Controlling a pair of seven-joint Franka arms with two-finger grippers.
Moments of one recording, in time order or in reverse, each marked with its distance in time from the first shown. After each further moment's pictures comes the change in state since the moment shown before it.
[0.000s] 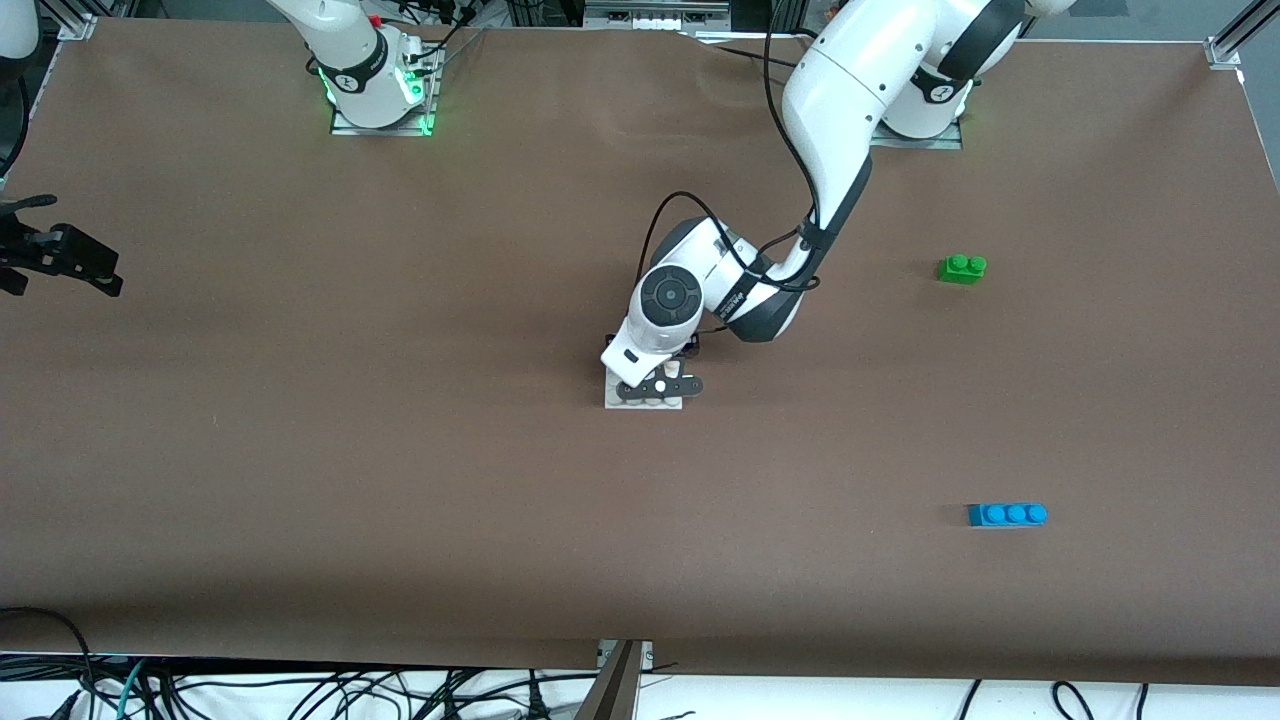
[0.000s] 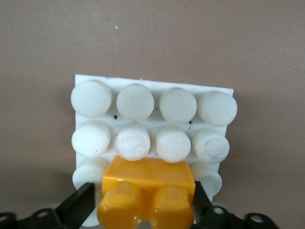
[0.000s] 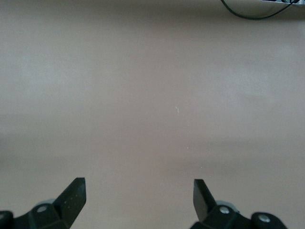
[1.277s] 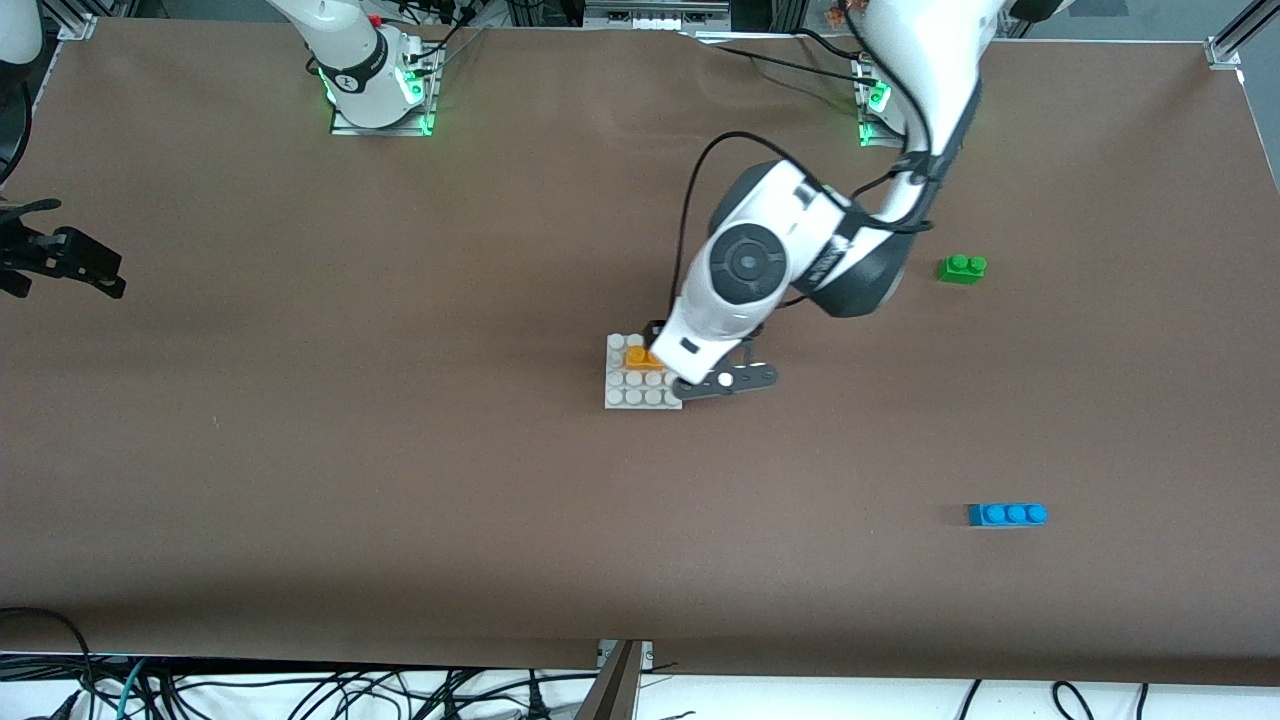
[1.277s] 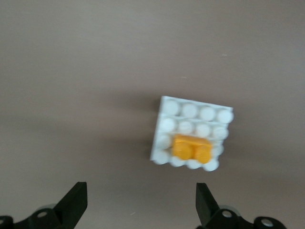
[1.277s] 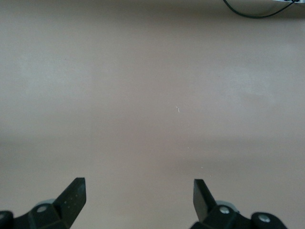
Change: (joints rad) left arm 0.133 -0.267 0.014 0.049 -0.003 -0.392 0.012; right arm 0.000 0.007 0.001 0.000 0.000 0.000 0.000
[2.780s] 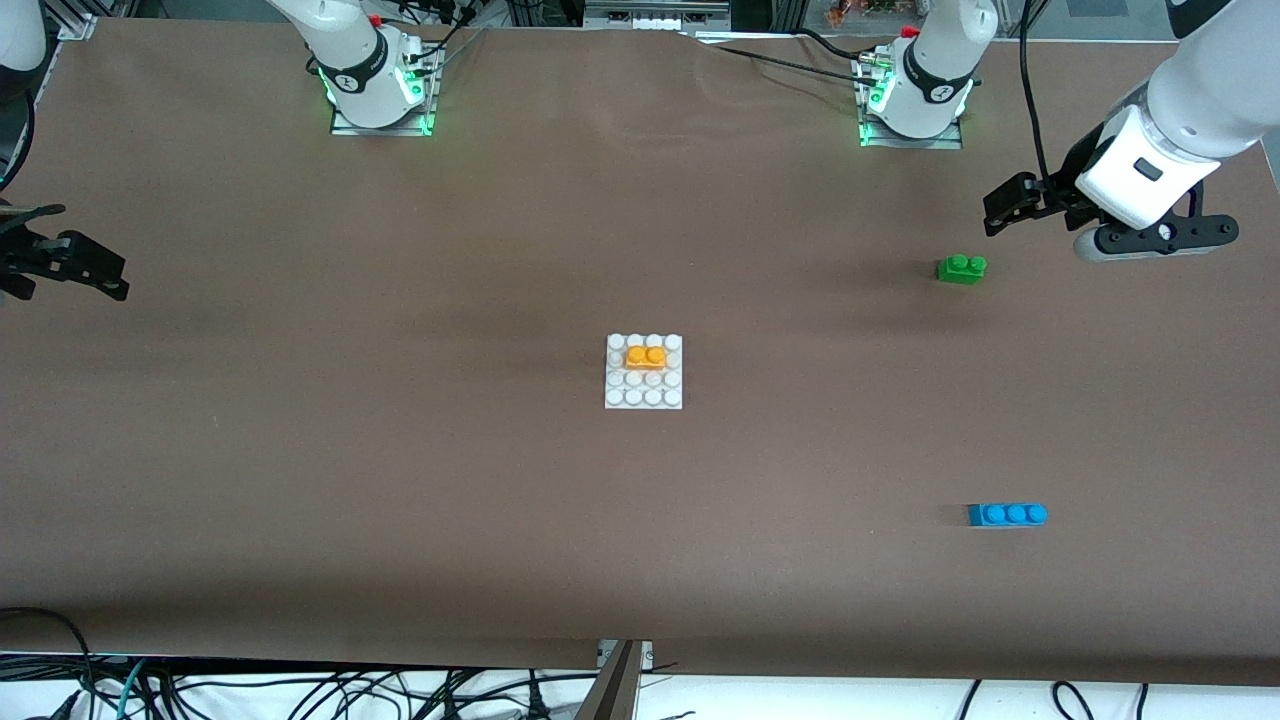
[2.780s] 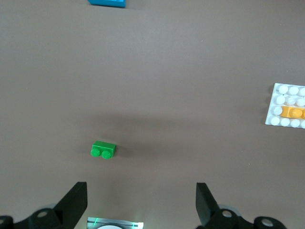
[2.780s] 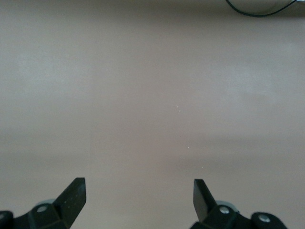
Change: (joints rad) left arm 0.453 -0.706 0.009 -0.479 0.048 -0.217 0.488; right arm 0.000 0.007 0.000 0.001 0.000 0.000 0.000
